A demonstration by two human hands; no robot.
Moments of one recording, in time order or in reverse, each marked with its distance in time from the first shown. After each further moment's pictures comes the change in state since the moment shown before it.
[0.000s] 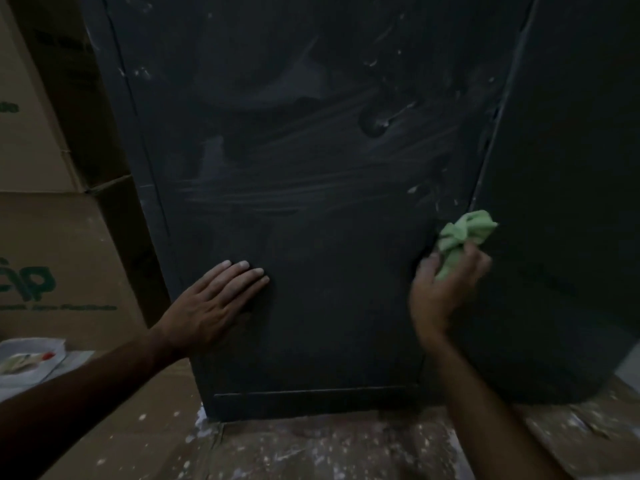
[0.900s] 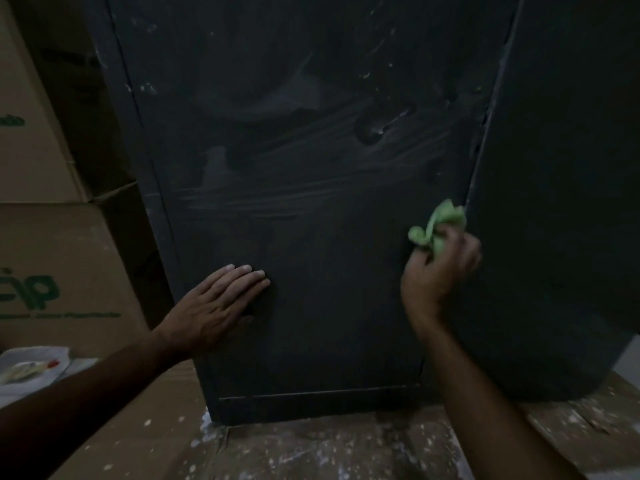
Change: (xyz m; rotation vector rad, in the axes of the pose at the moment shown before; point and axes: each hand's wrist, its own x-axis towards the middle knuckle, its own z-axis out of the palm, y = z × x) left_hand 0.001 -0.004 -0.004 -0.002 -0.010 0.012; right_hand 0.015 -0.017 0.002 -0.090 0.012 -0.025
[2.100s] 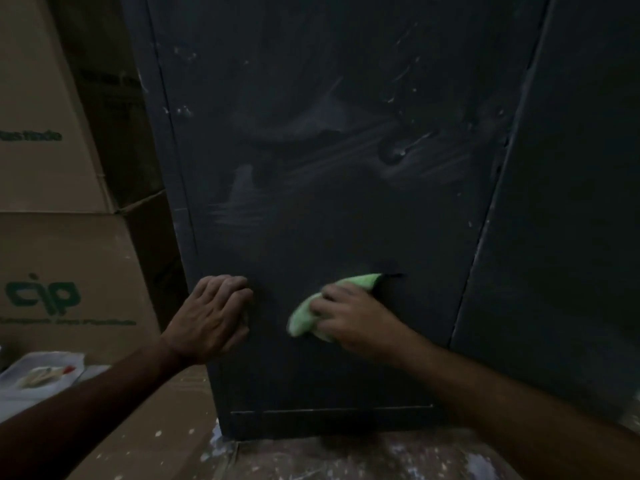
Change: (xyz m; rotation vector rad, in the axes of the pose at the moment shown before) left_hand -0.004 -0.016 -0.028 -0.089 0.120 -0.133; right_hand -0.045 -0.051 0.030 0.024 -0.781 -1.498
